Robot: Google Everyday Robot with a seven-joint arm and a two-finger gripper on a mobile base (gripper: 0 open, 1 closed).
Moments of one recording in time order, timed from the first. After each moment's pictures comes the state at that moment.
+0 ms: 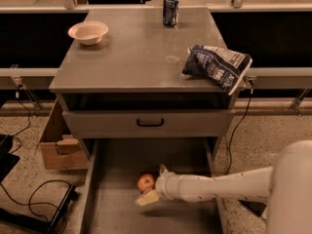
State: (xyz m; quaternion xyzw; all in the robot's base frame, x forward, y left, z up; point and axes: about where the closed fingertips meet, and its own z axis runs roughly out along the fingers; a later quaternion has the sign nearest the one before) arm 0.538 0.026 0.388 -0.42 0.81 0.20 0.36
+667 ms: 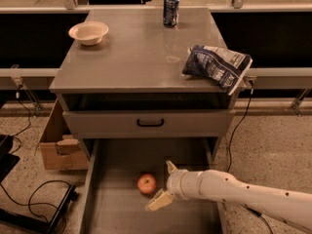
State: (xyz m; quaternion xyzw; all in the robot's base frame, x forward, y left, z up) arm 0.498 -0.007 0.472 -0.48 0.76 0.21 0.37
